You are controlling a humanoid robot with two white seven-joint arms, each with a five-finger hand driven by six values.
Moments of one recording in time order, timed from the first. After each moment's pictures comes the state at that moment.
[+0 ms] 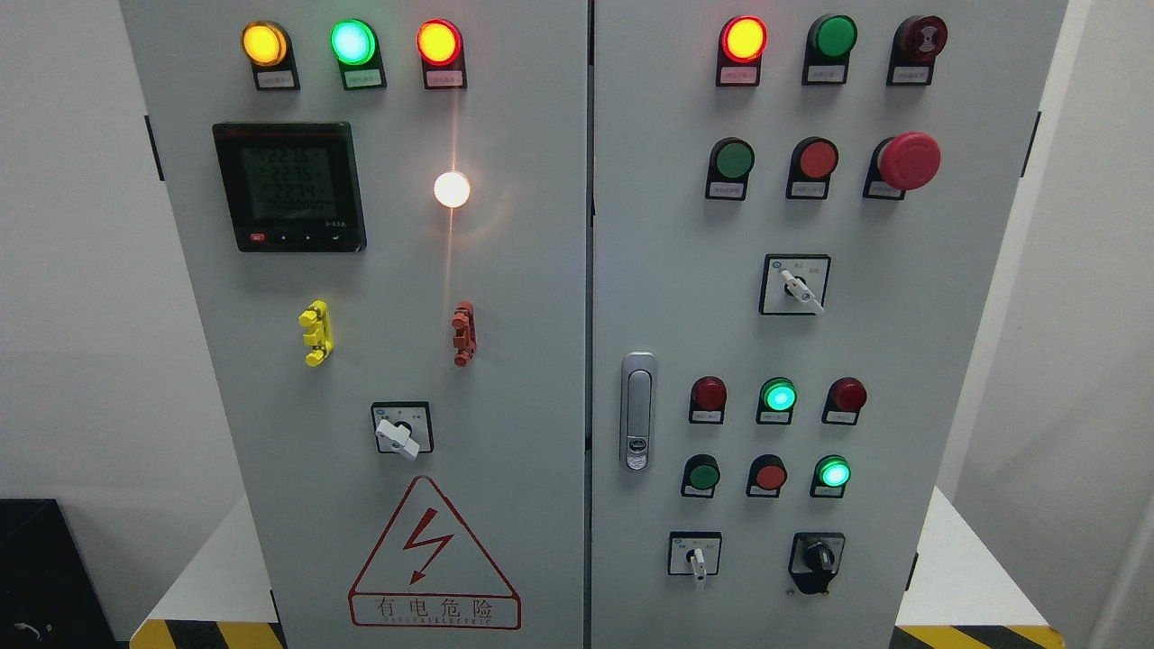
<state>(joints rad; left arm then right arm) 0.04 -0.10 -0.07 -0.08 0.08 -0.11 0.18 0.12 0.12 -0.05 -1.53 1.16 0.10 -0.17</state>
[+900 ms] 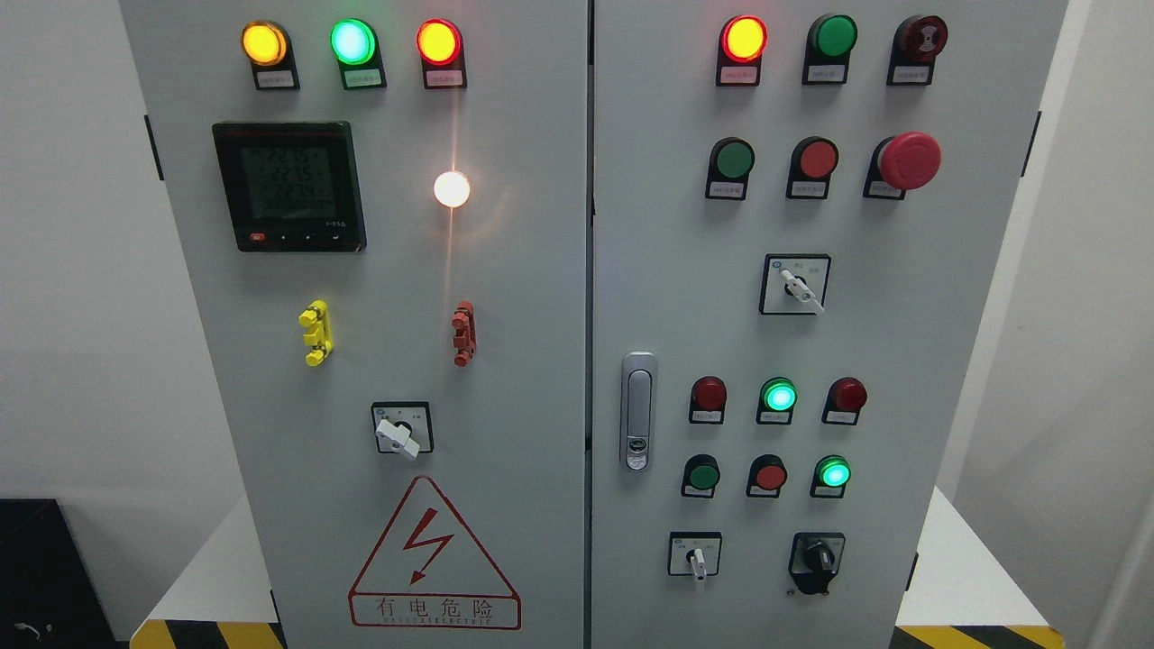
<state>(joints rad) 0.04 -0.10 -0.07 -0.08 0.08 -0.11 0.18 0.00 0.12 -0.07 -1.65 1.17 0.18 -0.09</state>
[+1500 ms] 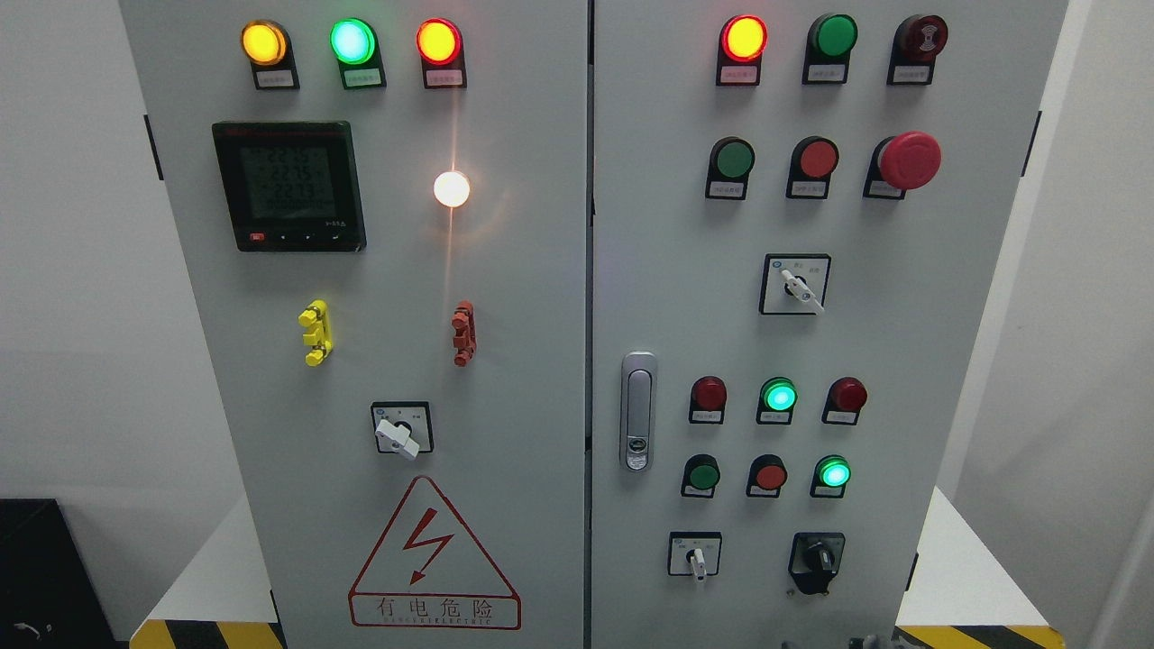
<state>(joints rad) 0.04 -0.10 -0.07 -0.08 0.08 -0.11 0.18 -0.11 0.11 -0.08 -1.63 1.18 0.21 -0.06</state>
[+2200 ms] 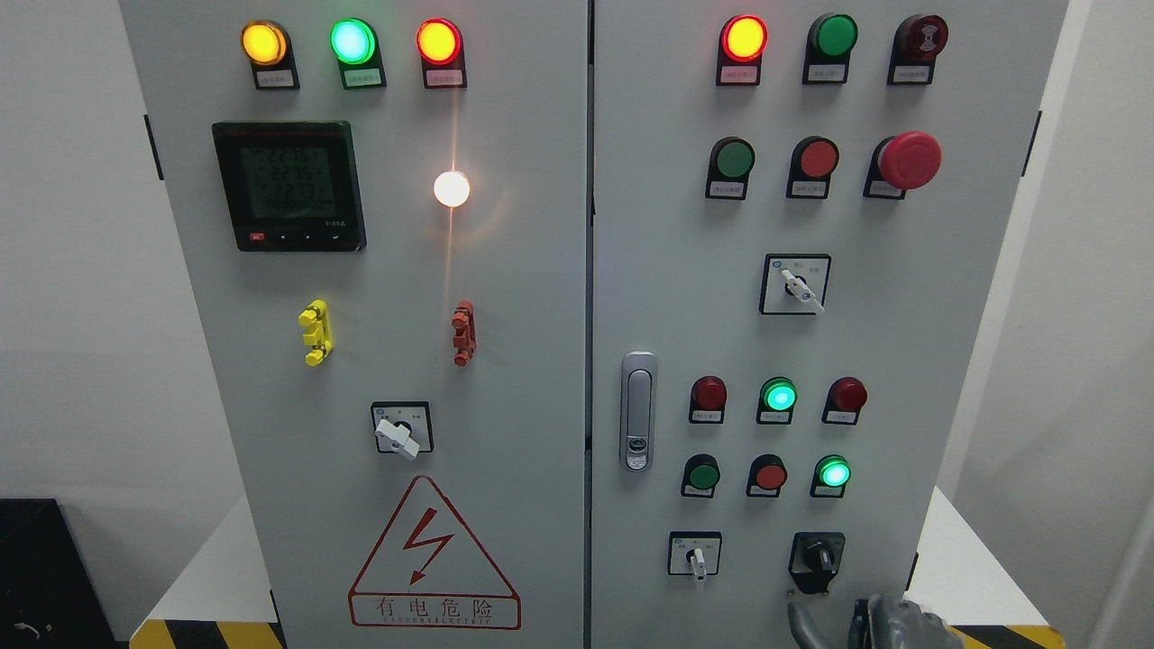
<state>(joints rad) 0.04 -0.10 -0.07 -0.08 0.08 -0.11 0.17 -0.18 0.06 -0.07 -1.61 1.19 0.25 -0.01</state>
